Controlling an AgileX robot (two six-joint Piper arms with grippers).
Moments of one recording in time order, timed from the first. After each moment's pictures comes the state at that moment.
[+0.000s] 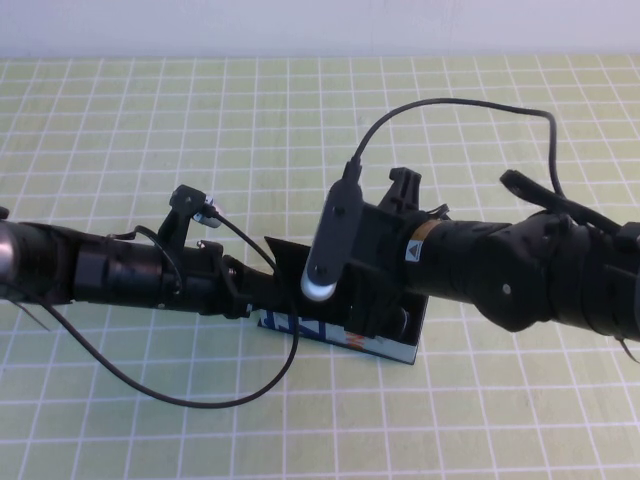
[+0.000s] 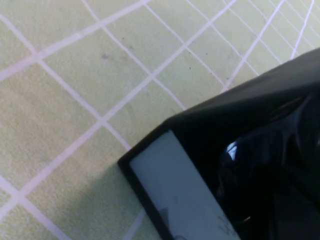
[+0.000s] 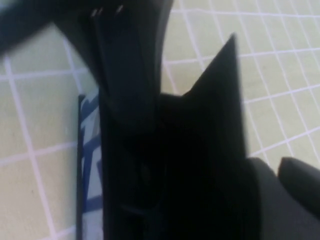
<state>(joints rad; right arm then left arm) 0.72 1.72 -1.08 0.21 0.04 -0.93 -0.16 2.00 -1.01 -1.53 0.97 1.77</state>
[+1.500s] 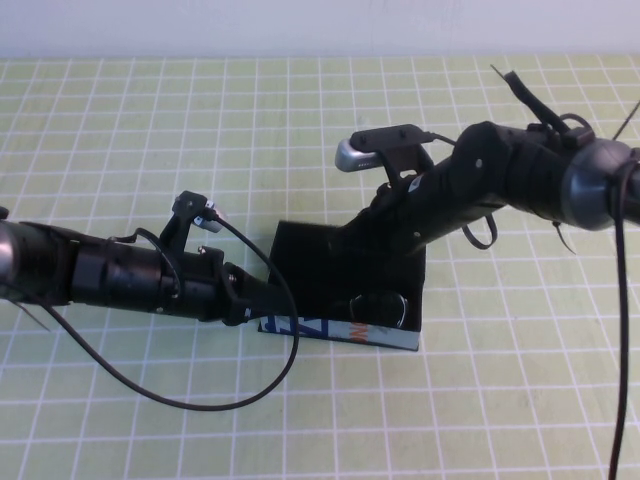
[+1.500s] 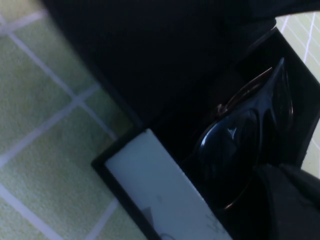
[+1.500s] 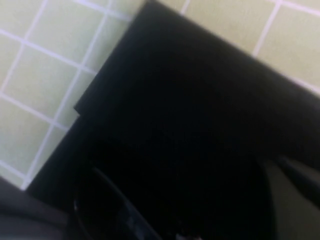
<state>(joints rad) 0.52 2.01 -1.46 0.47 0.53 -0.25 -0.16 2.00 -1.01 -1.48 1.01 1.71</state>
